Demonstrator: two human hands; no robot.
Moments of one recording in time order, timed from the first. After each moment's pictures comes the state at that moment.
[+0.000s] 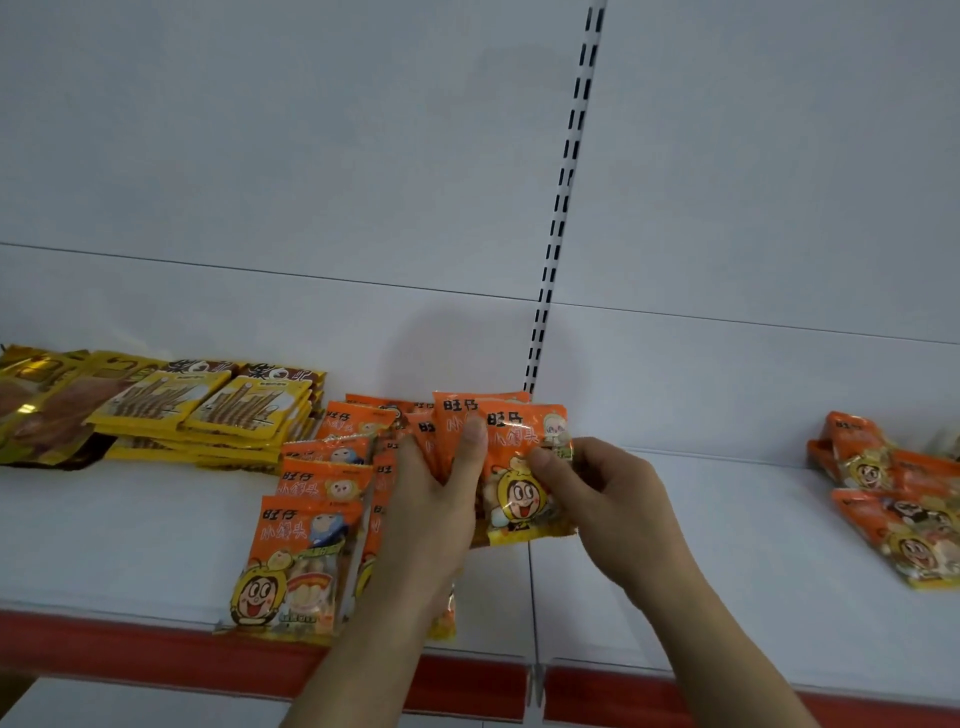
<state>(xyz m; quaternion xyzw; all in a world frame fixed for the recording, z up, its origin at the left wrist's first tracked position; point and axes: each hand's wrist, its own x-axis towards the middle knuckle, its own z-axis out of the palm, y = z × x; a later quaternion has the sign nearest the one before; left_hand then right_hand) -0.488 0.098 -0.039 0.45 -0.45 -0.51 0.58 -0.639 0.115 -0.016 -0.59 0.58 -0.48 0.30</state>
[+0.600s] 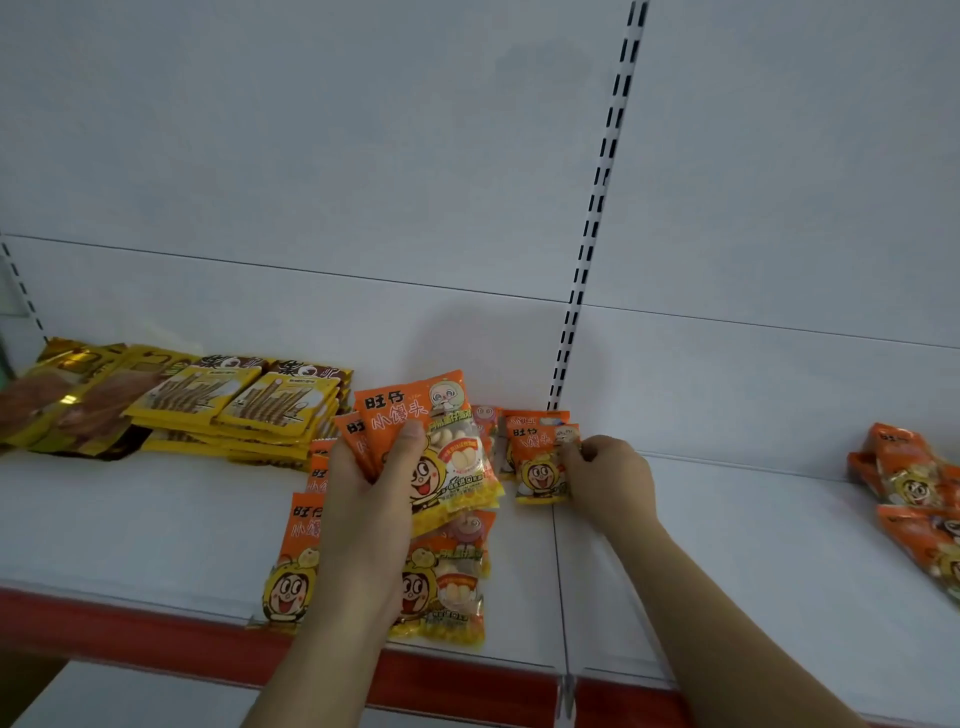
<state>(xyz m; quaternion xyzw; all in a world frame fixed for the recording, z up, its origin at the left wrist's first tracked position) -0.435 0.089 -0.045 0.44 -0.34 -0.49 0.67 -0.650 0.003 -0.075 -0.55 0.76 -0.33 0.12</state>
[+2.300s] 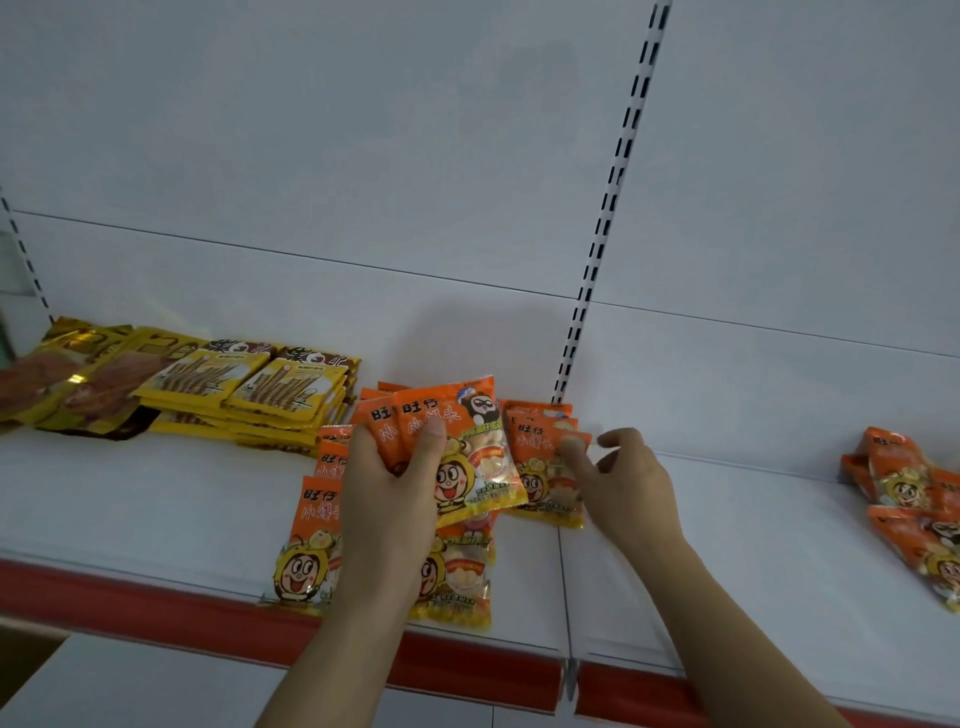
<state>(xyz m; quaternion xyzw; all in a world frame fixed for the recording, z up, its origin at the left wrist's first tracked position) -0.440 0.096 -0.050 0.48 -0.40 -0.39 0.68 -0.648 0.043 -0.065 -0.55 0.73 -0.37 0.11</state>
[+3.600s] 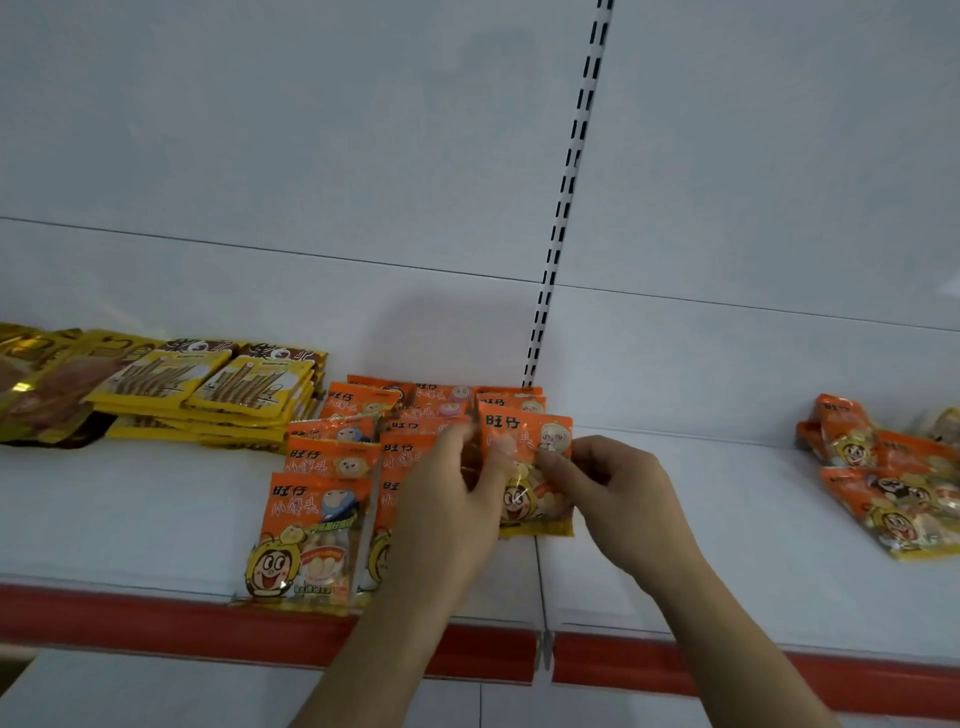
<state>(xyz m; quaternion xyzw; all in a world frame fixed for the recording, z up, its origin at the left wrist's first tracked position) -0.482 0.108 -0.048 0.52 -0.64 -0.27 0.50 -0.642 0.117 -0.031 -0.60 0.62 -0.44 0.23</state>
